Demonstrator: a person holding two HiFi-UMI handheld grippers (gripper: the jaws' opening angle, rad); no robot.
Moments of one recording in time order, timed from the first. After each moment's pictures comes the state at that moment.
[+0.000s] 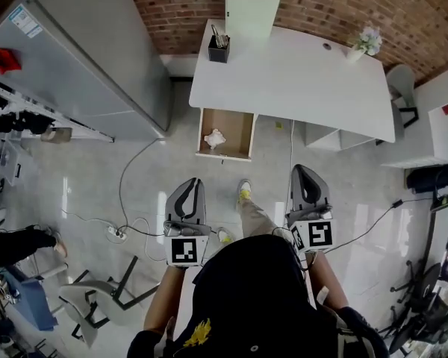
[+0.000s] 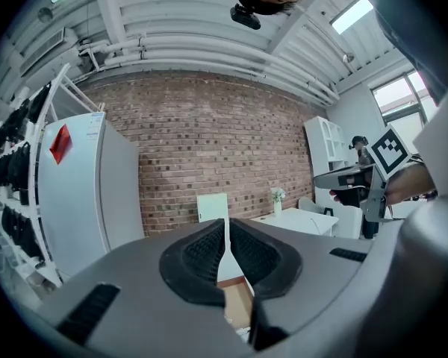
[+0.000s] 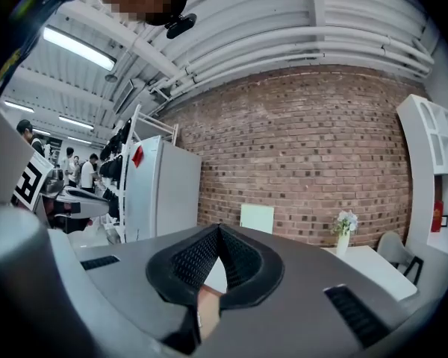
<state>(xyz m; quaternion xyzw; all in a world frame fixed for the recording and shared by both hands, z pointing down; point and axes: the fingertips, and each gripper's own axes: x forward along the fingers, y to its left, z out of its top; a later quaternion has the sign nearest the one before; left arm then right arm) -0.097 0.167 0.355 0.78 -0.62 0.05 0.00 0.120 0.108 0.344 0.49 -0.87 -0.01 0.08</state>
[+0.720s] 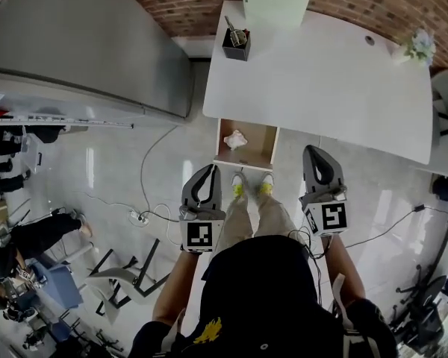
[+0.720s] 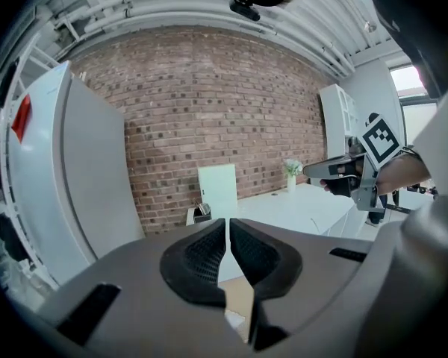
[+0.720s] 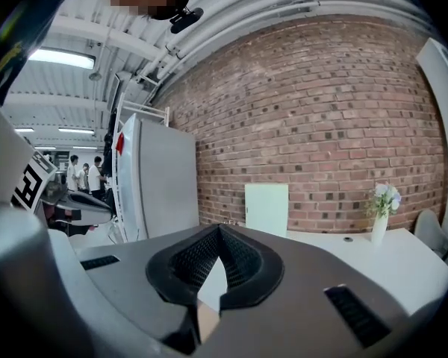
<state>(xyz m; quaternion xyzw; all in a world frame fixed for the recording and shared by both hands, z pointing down) -0.110 -0.033 0.433 0.77 -0.62 0.15 0.06 0.086 -0.114 0.421 0.44 -0.89 0.05 0.11</state>
